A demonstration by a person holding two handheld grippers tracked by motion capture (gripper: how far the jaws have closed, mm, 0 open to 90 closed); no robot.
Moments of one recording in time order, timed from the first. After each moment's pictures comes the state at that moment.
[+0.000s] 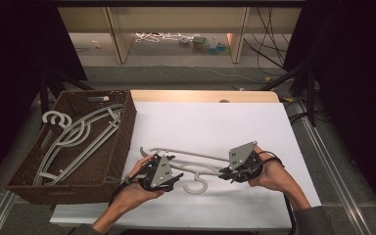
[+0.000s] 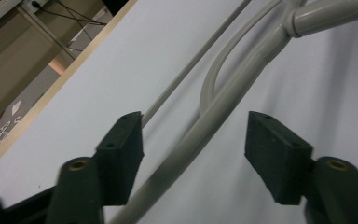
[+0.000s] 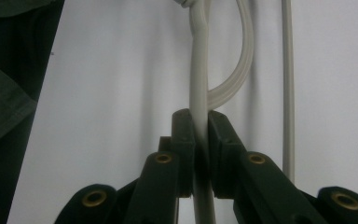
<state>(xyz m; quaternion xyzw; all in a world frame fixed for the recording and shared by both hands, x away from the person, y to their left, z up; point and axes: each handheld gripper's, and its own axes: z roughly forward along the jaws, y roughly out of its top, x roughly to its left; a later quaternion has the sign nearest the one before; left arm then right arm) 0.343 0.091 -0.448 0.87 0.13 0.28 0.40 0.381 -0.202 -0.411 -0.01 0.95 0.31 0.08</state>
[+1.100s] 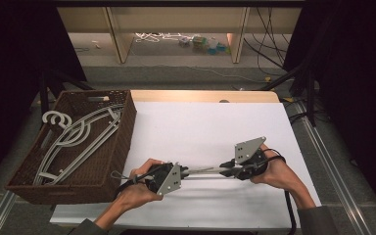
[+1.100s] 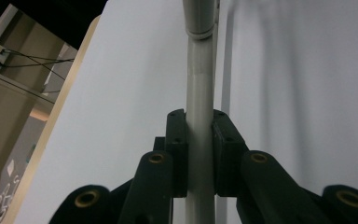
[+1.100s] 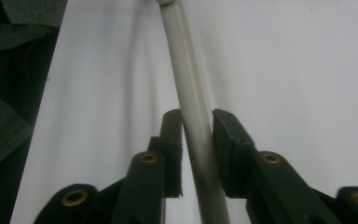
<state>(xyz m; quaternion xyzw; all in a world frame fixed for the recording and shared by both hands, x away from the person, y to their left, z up) 0.334 0.077 -0.425 0.89 -0.01 0.27 0.37 0.384 -0.213 -0.404 0.03 0.93 0.36 0.08</state>
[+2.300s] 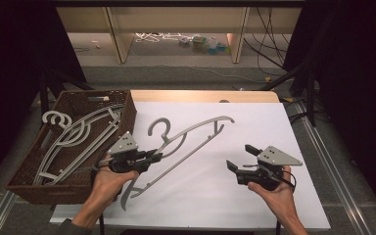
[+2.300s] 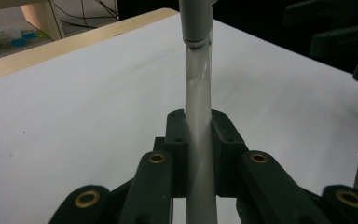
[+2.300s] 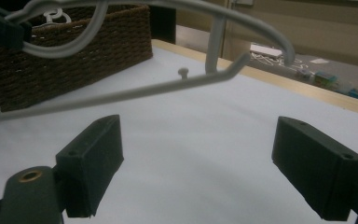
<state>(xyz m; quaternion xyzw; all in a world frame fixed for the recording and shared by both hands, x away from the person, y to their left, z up) 0.349 0.159 -0.385 0.78 0.32 0.12 0.52 0.334 -0.236 -0.413 0.34 0.74 0.52 0.24</state>
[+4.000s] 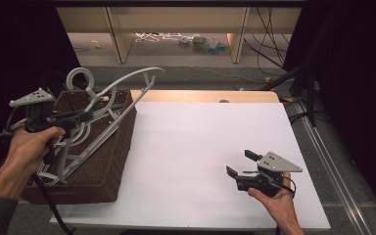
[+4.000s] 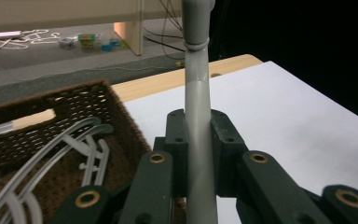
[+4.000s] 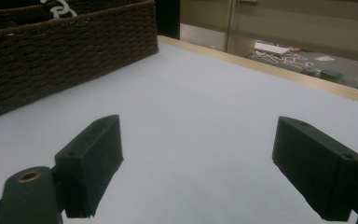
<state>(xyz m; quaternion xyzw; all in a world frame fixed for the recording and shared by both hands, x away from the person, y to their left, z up) 0.382 0.311 -0.290 0.72 0.44 0.19 0.51 0.325 -0.236 -0.424 0.34 0.74 0.53 0.24</state>
